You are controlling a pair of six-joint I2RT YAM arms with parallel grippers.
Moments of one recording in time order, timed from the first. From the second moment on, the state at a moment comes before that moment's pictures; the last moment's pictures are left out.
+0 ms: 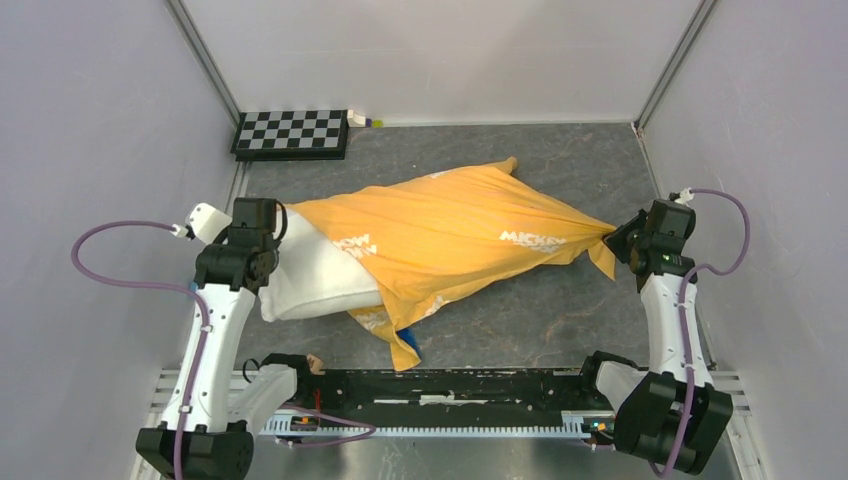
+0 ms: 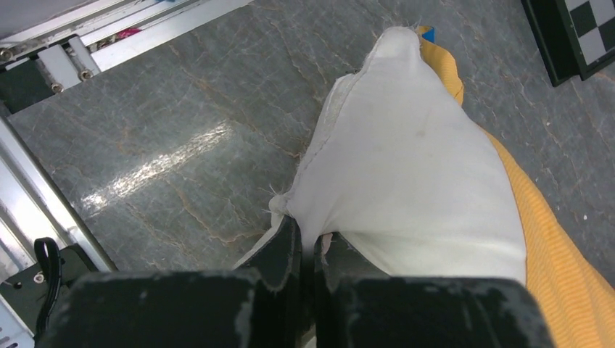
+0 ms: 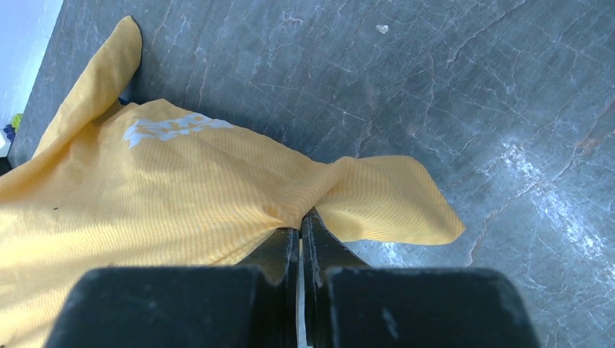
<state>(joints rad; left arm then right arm) -0.07 0.92 1.07 -1.07 -0.65 -1.02 -0.32 1.01 0.74 -0.43 -0.08 0.60</state>
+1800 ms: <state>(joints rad) 0.08 0.76 0.72 -0.54 0.46 -0.40 0.89 1.31 1.08 -0.07 0.04 -0.03</state>
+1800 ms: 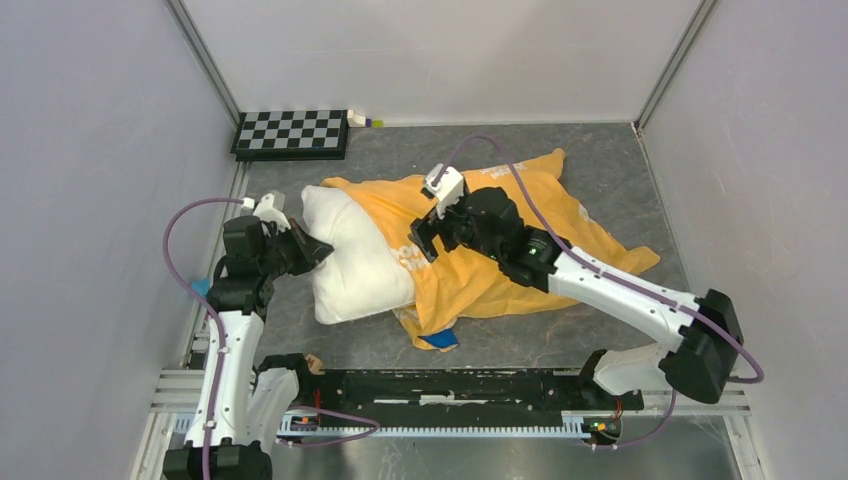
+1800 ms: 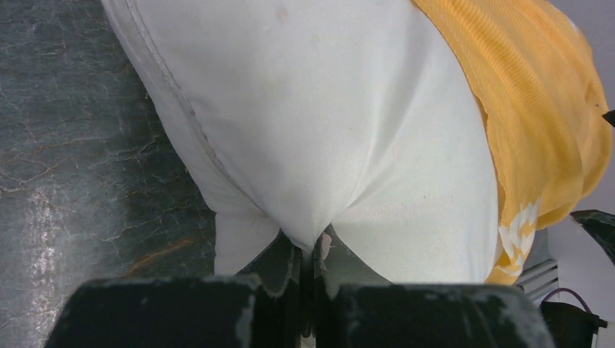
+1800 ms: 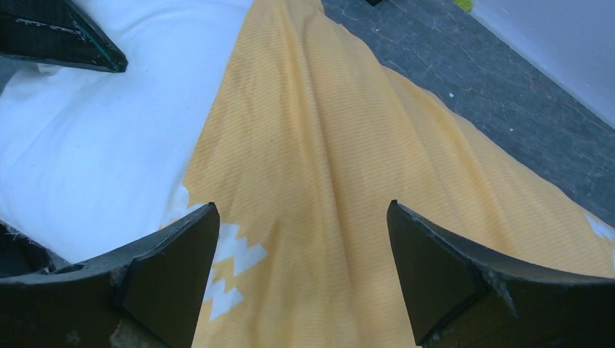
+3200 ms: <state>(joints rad) 0.05 0.64 0.70 -0.54 0.54 -0.39 0.58 1.25 1.03 -0.17 0.21 0.01</state>
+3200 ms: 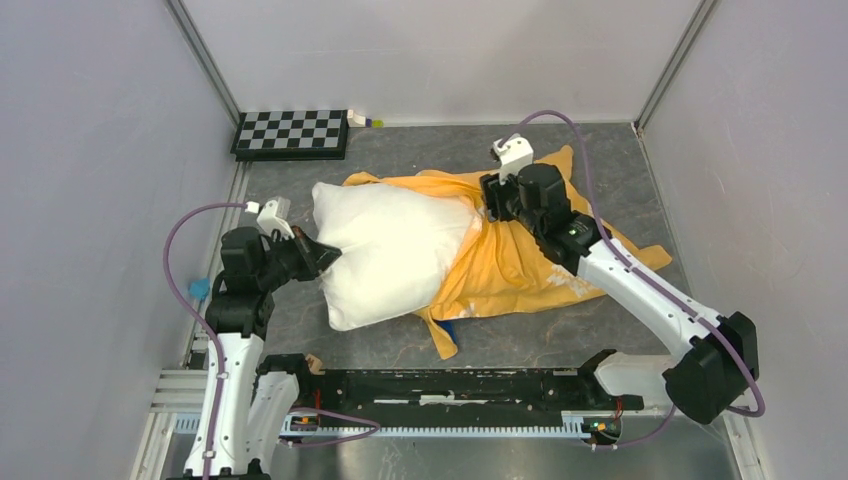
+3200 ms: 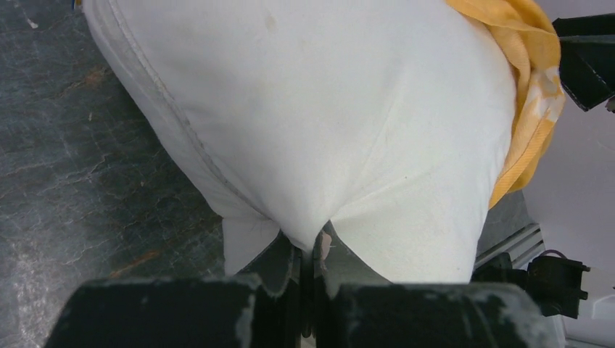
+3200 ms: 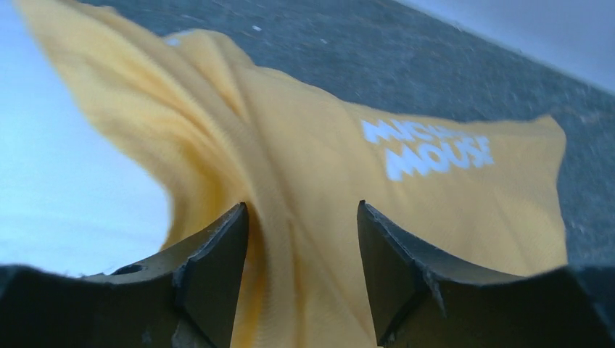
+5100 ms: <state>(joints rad) 0.05 0.50 0.66 -0.47 0.63 -0.39 0.38 1.82 1.50 -0.38 0.36 0.07</state>
